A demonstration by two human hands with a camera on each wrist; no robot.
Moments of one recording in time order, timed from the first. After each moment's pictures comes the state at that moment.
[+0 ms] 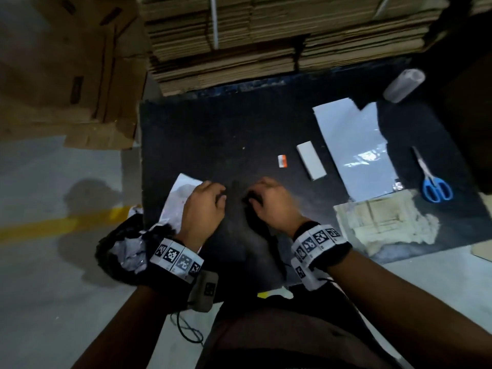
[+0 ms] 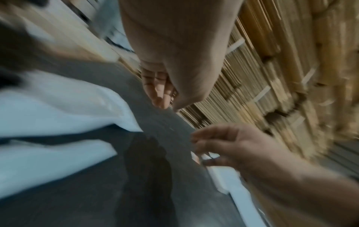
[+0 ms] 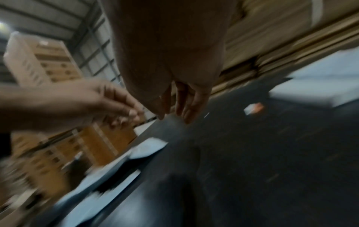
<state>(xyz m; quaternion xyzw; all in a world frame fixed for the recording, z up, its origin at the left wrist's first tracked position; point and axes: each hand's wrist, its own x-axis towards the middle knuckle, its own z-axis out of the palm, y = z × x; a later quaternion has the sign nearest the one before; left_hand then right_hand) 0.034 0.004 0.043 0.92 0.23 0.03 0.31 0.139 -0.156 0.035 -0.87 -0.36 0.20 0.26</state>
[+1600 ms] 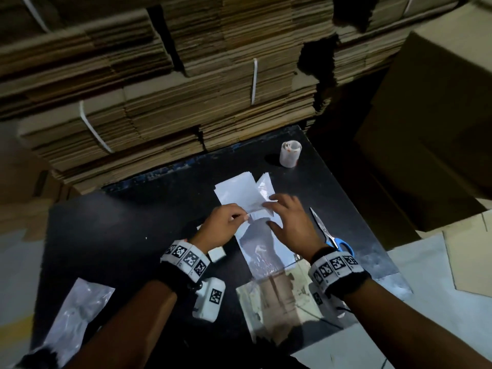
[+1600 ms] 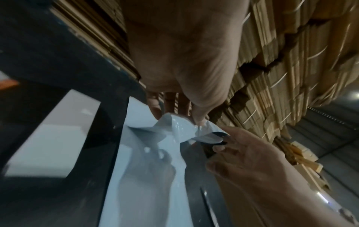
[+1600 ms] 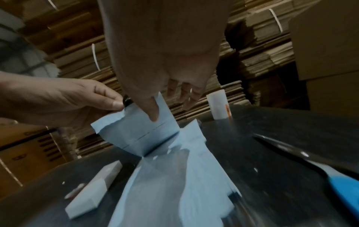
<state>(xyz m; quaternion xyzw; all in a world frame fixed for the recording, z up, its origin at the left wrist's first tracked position) 0.320 -0.199 0.067 0.89 0.05 -0.07 0.45 0.374 -0.401 0.054 -0.90 -0.31 0.05 0.29</state>
